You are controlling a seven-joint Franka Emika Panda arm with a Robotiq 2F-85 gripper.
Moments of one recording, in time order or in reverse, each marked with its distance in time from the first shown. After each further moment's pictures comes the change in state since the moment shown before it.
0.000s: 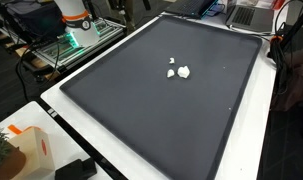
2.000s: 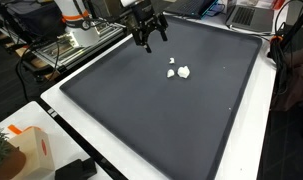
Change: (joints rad) arm -0.545 0.480 0.569 0.022 -0.320 0.562 0.372
